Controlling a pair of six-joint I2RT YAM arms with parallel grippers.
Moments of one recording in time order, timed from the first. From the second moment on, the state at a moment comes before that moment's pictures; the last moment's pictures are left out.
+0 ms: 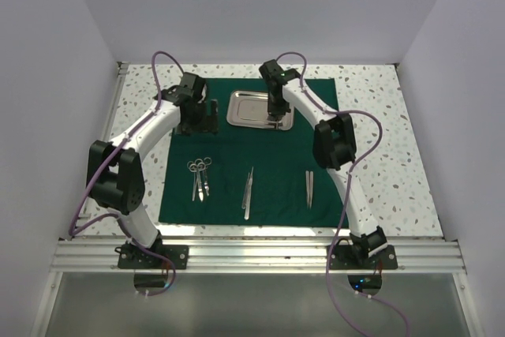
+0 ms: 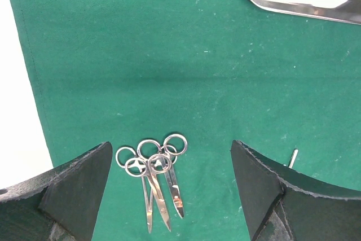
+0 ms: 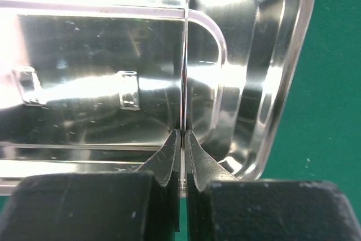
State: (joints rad) left arm -0.31 1.73 1.39 -0.76 -0.06 -0.35; right arm 0.47 2.56 2.39 -1.04 0.25 0.50
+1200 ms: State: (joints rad) left arm -0.31 1.77 1.38 -0.75 0.01 -0.36; right arm 0.61 1.60 0.95 -0.80 0.09 0.73
